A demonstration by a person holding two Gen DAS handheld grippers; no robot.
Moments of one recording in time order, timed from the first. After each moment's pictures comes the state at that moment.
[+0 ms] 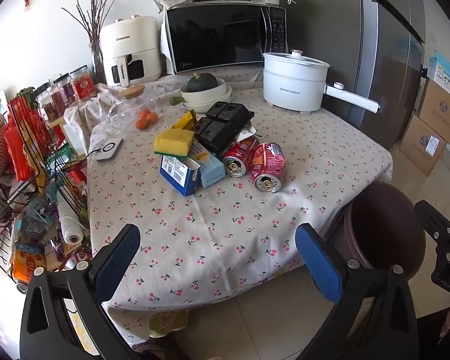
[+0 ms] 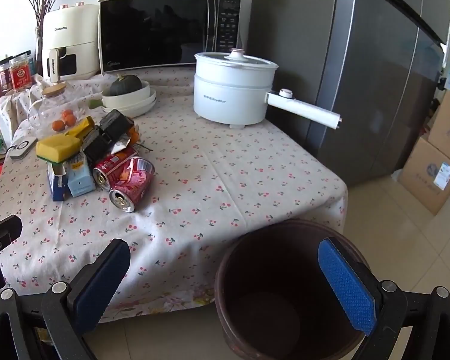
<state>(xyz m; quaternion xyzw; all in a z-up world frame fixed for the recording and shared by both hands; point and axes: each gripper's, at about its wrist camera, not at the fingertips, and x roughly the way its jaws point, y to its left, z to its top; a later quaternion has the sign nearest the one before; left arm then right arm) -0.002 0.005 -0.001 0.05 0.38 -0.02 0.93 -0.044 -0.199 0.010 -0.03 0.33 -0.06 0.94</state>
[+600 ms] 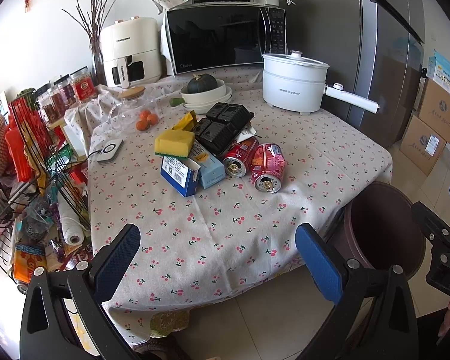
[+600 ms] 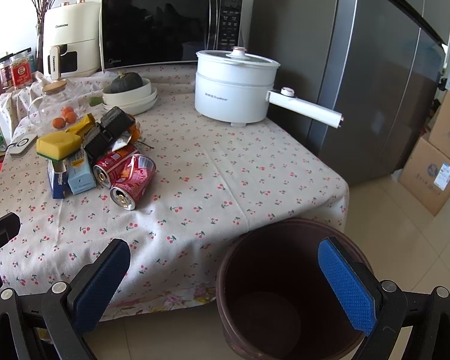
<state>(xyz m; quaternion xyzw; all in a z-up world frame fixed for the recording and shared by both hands) -0.003 0.004 0.000 0.05 0.37 -0.02 0.93 -0.044 -0.194 0.008 -0.03 0.34 -0.06 0.94</state>
